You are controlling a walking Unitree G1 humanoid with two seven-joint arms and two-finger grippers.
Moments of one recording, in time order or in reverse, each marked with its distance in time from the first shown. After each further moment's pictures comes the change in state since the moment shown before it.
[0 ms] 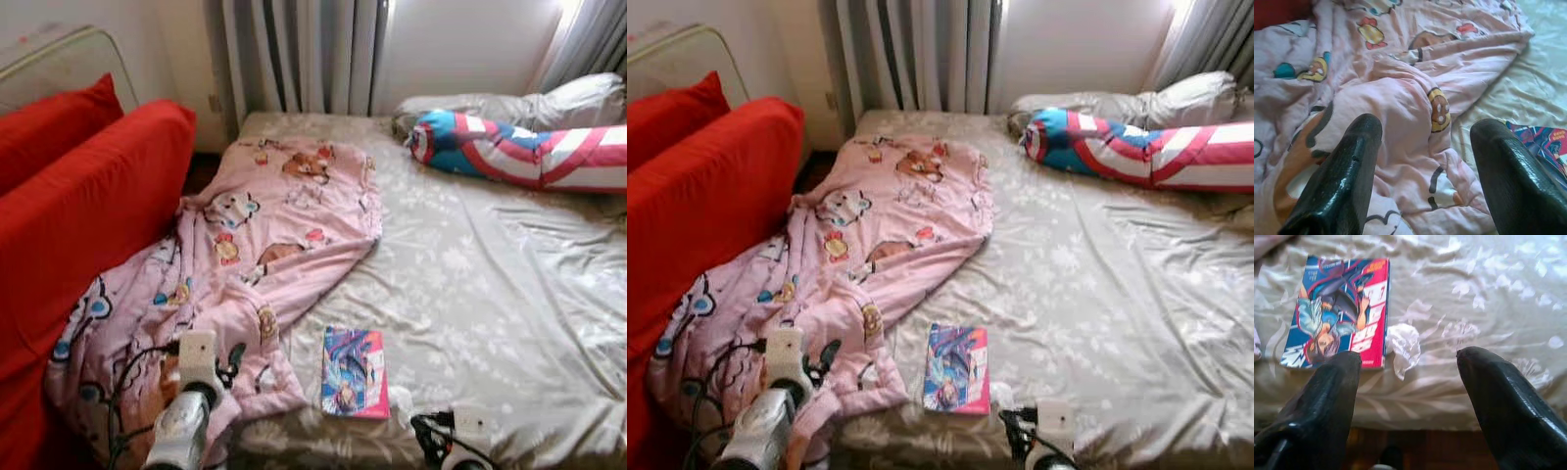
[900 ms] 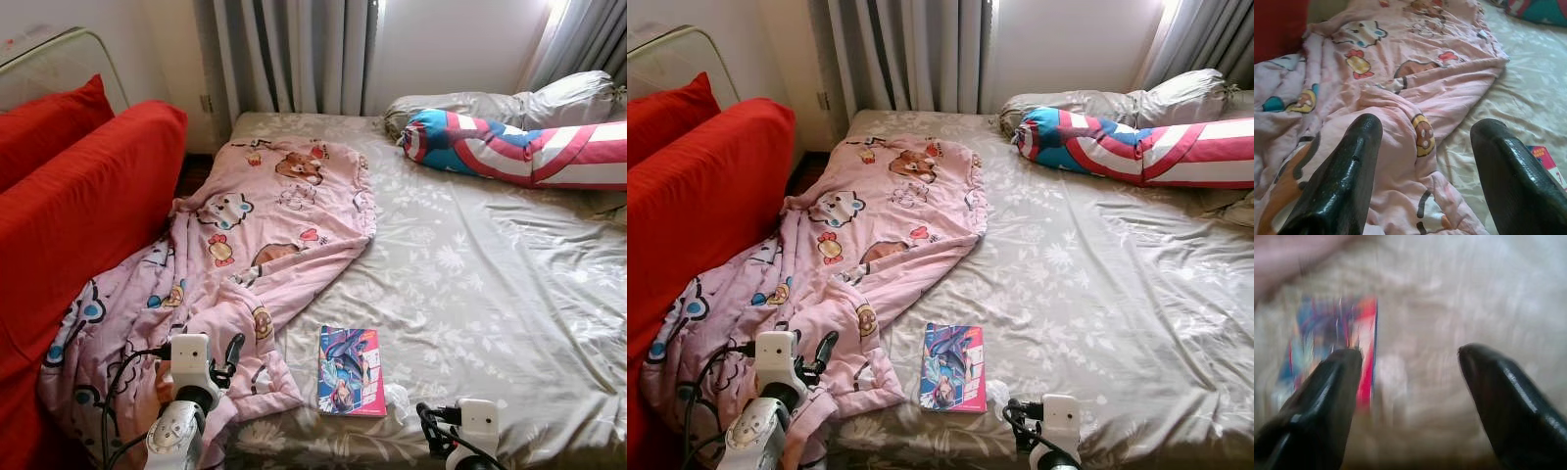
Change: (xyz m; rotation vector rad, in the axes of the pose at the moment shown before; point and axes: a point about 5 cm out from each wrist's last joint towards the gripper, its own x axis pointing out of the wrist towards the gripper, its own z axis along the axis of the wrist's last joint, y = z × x) left arm -0.006 -0.001 0.013 0.010 -0.112 -0.038; right arm 0.015 0.012 0.063 -0.056 -0.333 -0.008
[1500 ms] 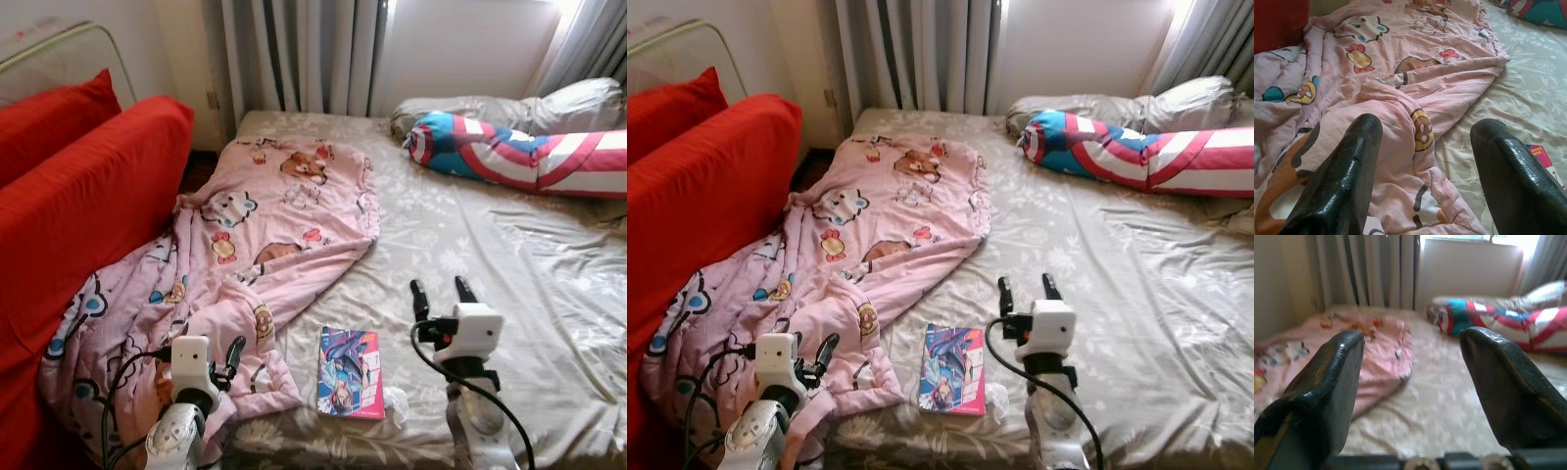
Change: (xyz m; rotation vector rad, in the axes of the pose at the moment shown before) left arm -0.001 -0.004 -0.003 -0.007 0.015 -0.015; right arm 0.010 0.014 0.073 -0.058 -0.401 0.024
